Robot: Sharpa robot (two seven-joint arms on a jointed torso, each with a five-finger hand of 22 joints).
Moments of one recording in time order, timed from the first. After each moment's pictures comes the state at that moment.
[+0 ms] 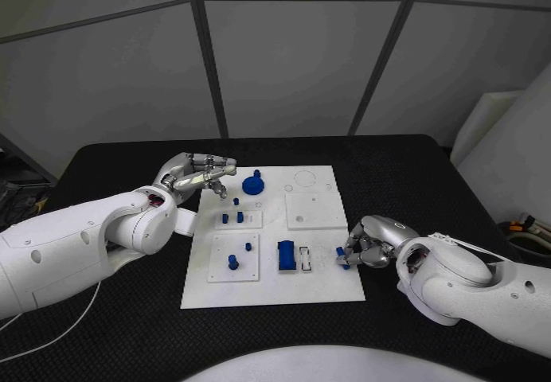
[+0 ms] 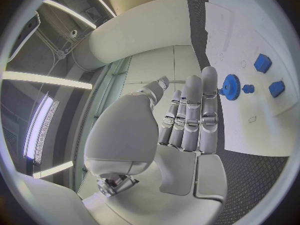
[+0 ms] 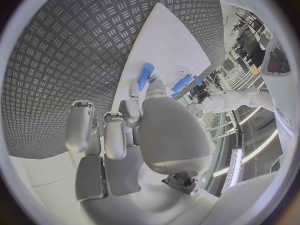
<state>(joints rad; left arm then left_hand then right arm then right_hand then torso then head) 1.07 -0.89 0.03 1.48 -0.20 -0.30 0.30 1.36 -0.16 0.37 0.04 0.14 0.99 0.18 0.11 0.07 1.01 0.11 0.29 0.09 1.20 0.03 0.95 0.47 0.20 1.21 0.12 0.51 0.84 0.90 -1.04 -0.01 1.85 -1.55 -0.39 -0.55 1.39 -0.02 -0.28 0.29 0.35 1.13 0.06 0.24 0.29 1.42 0.00 1.12 1.24 1.47 -0.07 1.51 1.31 0.06 1.40 0.05 1.38 1.31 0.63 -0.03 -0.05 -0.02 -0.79</state>
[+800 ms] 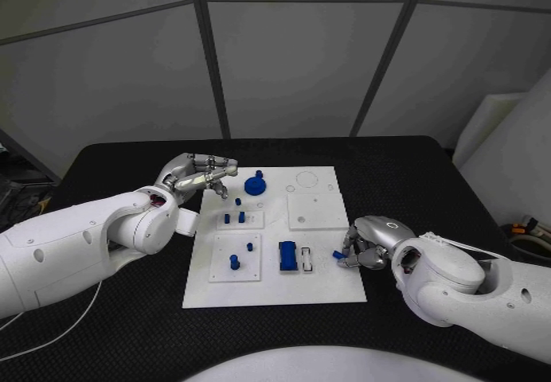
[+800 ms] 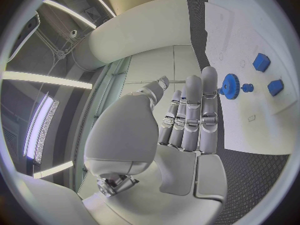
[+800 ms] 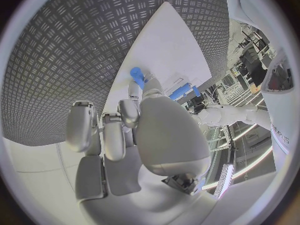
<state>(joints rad) 1.06 -0.89 0.03 1.48 -0.20 -0.30 0.30 1.36 -0.16 0.37 0.04 0.14 0.99 0.18 0.11 0.07 1.01 0.11 0.30 0.09 1.20 0.03 0.95 0.47 0.20 1.21 0.12 0.51 0.84 0.91 -1.01 -0.01 1.87 -1.71 -0.30 -0.60 1.50 -0.04 -0.19 0.23 0.35 1.14 0.06 0.21 0.31 1.41 -0.01 1.10 1.24 1.46 -0.07 1.51 1.31 0.06 1.41 0.04 1.37 1.31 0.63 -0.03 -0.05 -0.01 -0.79</state>
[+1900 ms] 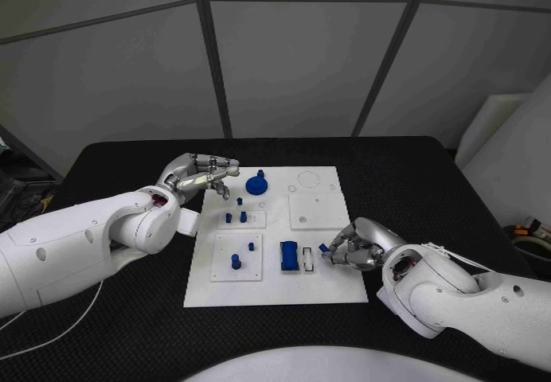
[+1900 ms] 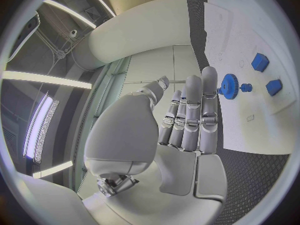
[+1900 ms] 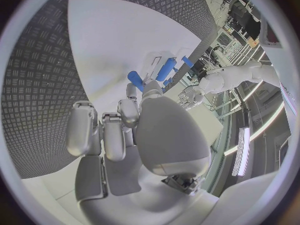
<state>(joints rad) 1.06 -0.90 0.03 1.48 -0.20 -0.30 0.30 1.36 -0.16 0.37 0.04 0.14 0.99 0.18 0.11 0.07 1.01 0.11 0.30 0.09 1.20 0.03 0.95 0.47 0.20 1.21 0.12 0.51 0.84 0.90 -0.97 -0.02 1.91 -1.39 -0.56 -0.62 1.47 -0.02 -0.15 0.29 0.44 1.14 0.05 0.20 0.32 1.41 -0.01 1.10 1.25 1.47 -0.08 1.52 1.31 0.06 1.42 0.03 1.39 1.31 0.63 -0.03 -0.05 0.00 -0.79</state>
